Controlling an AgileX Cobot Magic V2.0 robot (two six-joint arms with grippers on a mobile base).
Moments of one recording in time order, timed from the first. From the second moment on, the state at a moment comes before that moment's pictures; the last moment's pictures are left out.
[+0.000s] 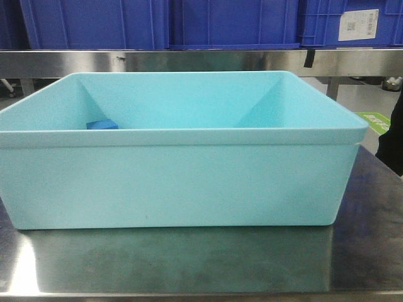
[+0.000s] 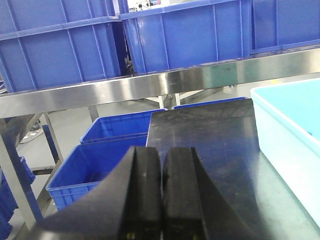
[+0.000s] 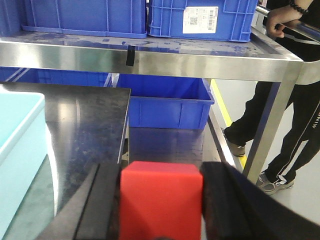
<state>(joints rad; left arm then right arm) -0.02 -0.01 0.01 -0.01 0.03 0.14 0.03 0.36 -0.30 -0.44 0.16 0.41</state>
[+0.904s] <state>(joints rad) -0.02 -0.01 0.01 -0.01 0.03 0.14 0.03 0.36 -0.30 -0.44 0.16 0.41</state>
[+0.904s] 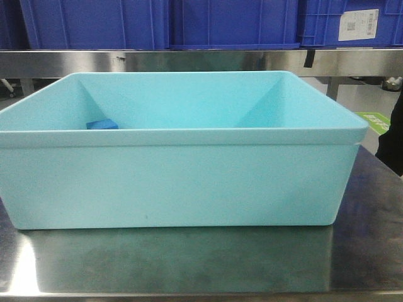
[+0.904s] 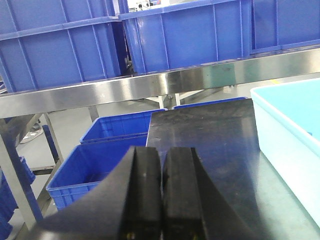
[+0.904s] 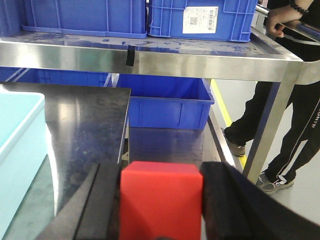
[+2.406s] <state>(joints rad) -0.02 -0.01 0.01 -0.01 0.03 0.14 0.03 0.36 -0.30 -0.44 0.16 0.41</state>
